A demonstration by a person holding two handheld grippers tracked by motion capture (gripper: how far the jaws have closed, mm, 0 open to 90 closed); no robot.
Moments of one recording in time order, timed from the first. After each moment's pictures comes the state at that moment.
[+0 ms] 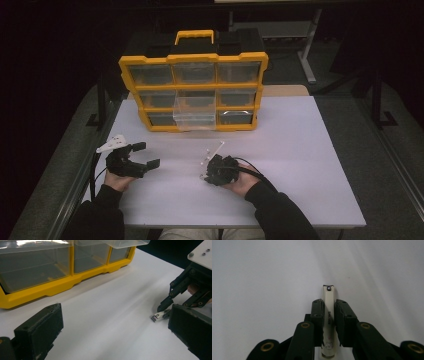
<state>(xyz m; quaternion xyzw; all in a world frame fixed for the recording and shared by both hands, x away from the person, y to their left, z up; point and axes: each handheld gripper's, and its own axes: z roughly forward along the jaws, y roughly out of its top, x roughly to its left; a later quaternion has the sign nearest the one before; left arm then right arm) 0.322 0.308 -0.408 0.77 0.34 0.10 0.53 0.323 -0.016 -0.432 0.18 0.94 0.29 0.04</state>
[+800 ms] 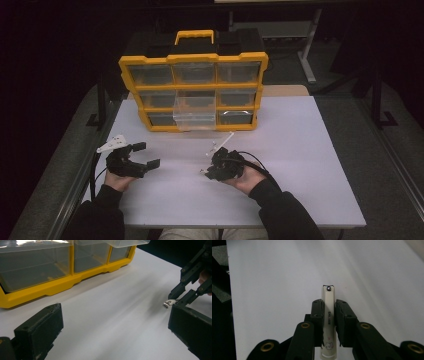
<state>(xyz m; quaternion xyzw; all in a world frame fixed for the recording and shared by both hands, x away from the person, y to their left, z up) 0.322 0.307 -0.409 0.77 0.34 0.10 0.53 0.325 -0.030 -0.404 0.21 0.92 0.33 0.01</state>
